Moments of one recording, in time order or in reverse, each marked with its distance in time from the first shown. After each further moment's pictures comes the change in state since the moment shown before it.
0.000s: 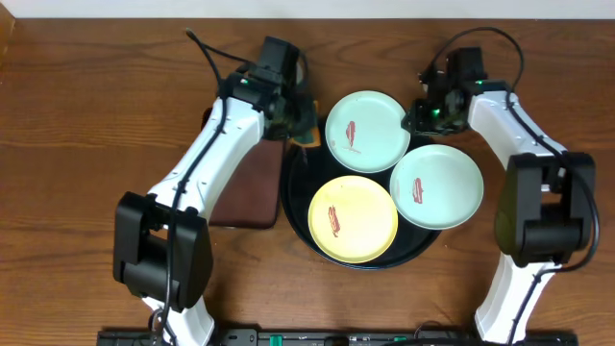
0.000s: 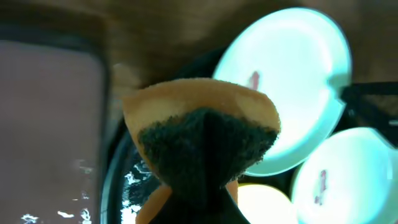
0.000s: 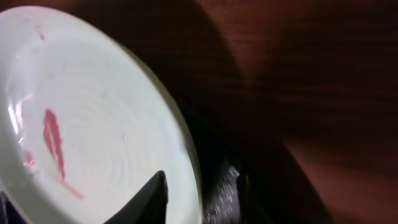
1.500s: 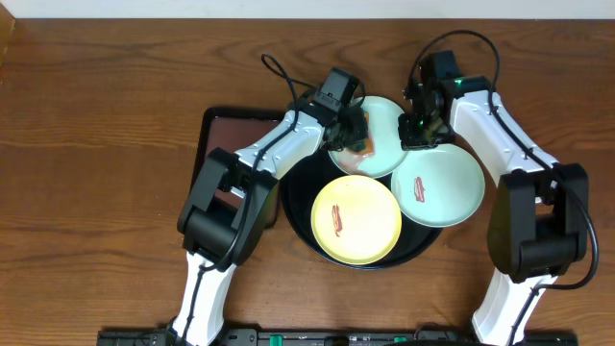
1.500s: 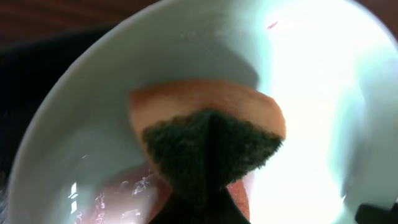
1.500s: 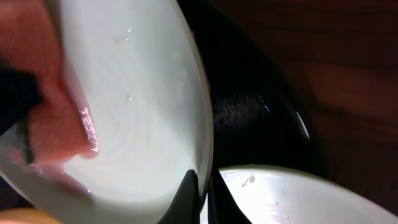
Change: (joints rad) left arm -0.174 0.318 0.019 0.365 0.034 -0.213; right arm 0.115 -0.079 0.017 -0.255 0.230 -0.014
